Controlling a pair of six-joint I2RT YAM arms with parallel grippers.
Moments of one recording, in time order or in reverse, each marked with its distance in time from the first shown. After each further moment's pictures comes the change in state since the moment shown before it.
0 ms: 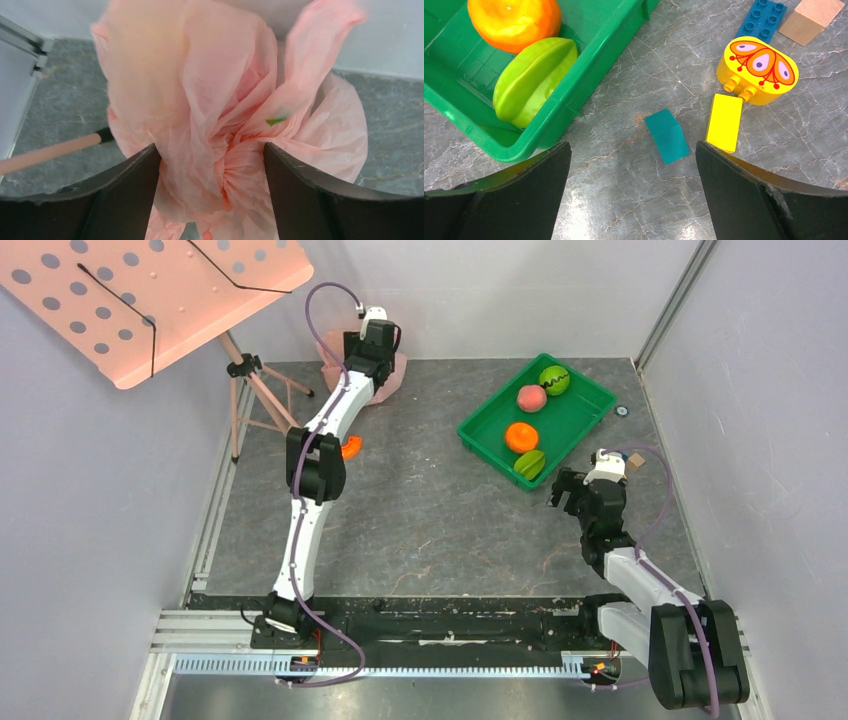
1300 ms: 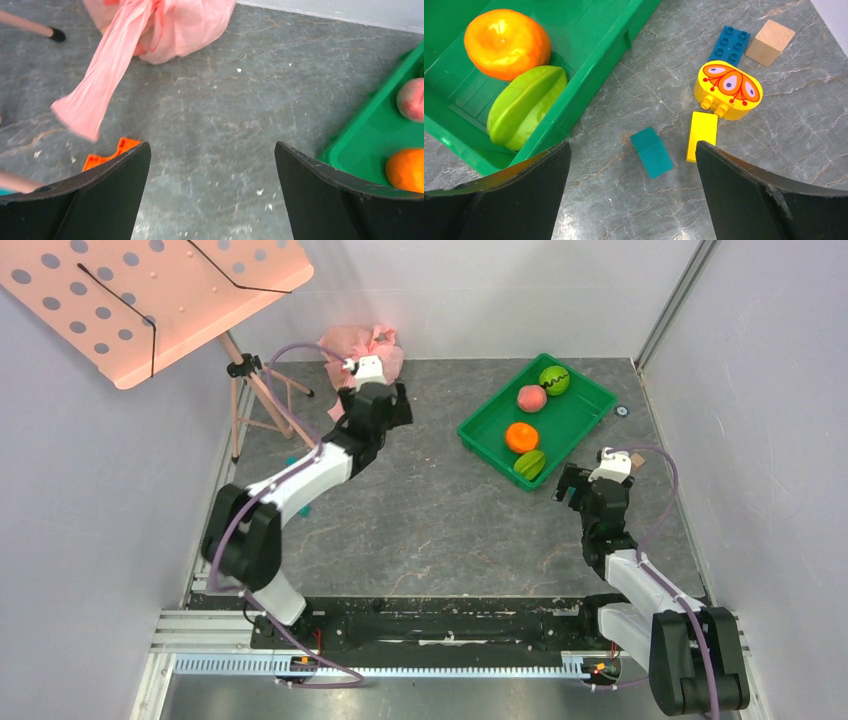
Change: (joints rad) left arm -0.201 -0.971 -1.322 0.480 0.115 -0.254; right arm 0.000 -0.021 0.000 0.056 0.080 -0.030
